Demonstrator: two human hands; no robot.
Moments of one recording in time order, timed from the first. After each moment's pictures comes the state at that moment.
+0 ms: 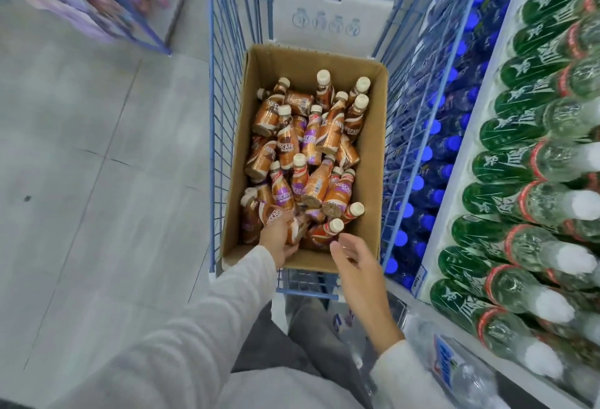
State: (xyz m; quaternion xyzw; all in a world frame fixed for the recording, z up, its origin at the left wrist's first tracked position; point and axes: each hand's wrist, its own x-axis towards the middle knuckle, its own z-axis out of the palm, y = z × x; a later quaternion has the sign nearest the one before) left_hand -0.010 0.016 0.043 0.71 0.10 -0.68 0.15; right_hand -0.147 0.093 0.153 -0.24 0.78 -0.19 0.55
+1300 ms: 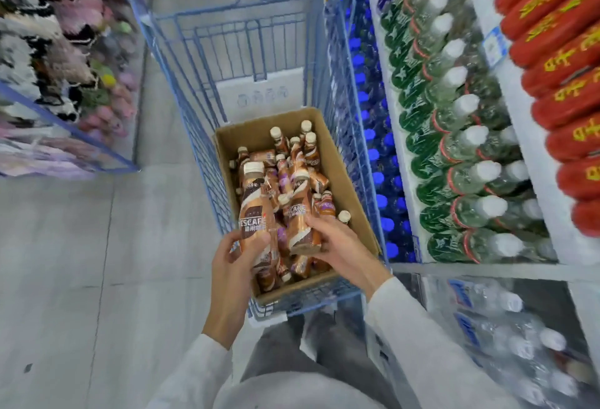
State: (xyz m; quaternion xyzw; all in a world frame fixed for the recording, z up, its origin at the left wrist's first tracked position) left_hand 0.100 0.009 0.217 0.57 -0.35 -0.69 0.28; right_hand -0.097 0.050 0.194 0.00 0.58 -0.45 0.68
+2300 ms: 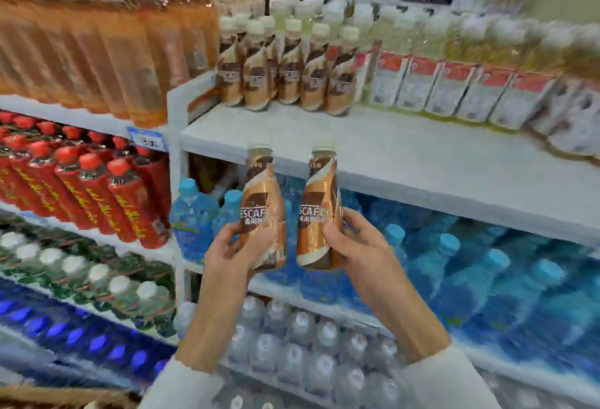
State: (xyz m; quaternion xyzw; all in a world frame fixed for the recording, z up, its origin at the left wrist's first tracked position) left_hand -0.162 0.376 0.432 0.03 -0.59 -0.81 0.01; right_hand -0.139 0.569 0.464 0.04 0.60 -0.80 0.01
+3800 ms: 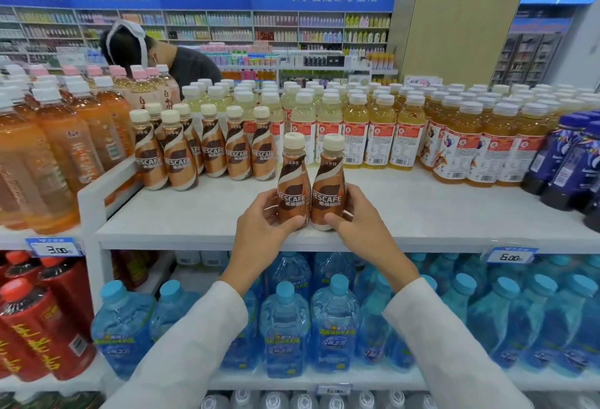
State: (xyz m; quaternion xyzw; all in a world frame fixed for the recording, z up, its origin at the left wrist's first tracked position) left_hand -0.288 0.502 0.505 -0.24 -0.75 -0.62 0.03; right_hand -0.211 0.682 0.519 0.10 0.84 -0.50 -0.21
